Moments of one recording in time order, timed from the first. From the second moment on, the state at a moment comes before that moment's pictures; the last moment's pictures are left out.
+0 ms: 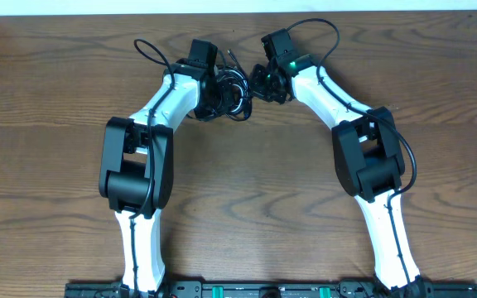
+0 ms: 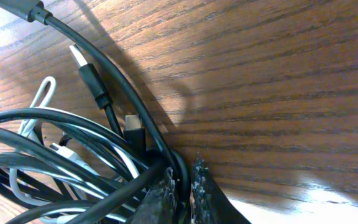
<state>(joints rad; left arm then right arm) -0.24 2.19 1.59 -0.67 0.28 -0.58 0.43 2.47 1.98 -0.58 -0.31 0.80</state>
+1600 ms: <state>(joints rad) -0.27 2.20 1.59 -0.78 0.22 -0.56 0.33 2.42 1.94 -0.62 -0.44 0.38</state>
